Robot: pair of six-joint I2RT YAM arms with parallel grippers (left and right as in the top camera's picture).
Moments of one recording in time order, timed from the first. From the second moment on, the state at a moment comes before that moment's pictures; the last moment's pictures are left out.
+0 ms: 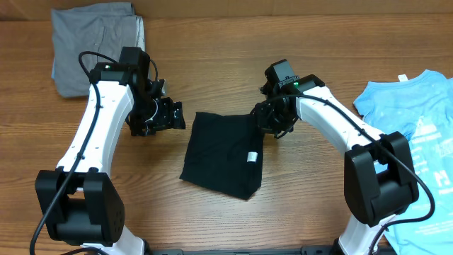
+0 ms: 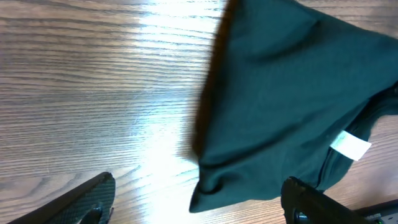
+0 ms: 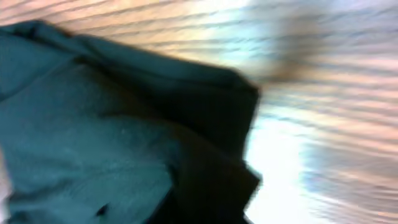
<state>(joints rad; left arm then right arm) -0.07 1.77 1.48 -1.26 0.28 -0.16 0.38 1.93 1.38 -0.88 -0.29 0.42</state>
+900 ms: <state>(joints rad) -0.07 1.77 1.48 -1.24 0.28 -0.16 0.27 1.91 1.57 -1.27 -0.27 0.43</state>
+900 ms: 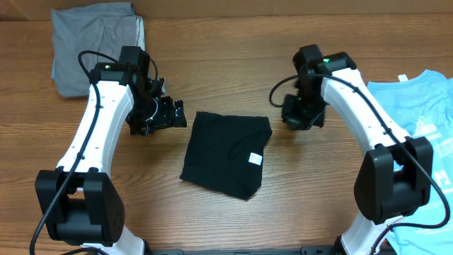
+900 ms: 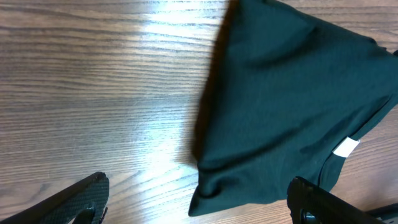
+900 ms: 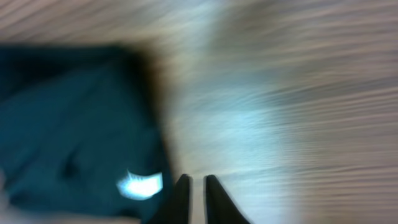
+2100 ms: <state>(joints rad) -0.07 1.77 1.46 -1.14 0.29 -0.15 0.24 1.91 1.29 -1.17 -0.08 0.65</state>
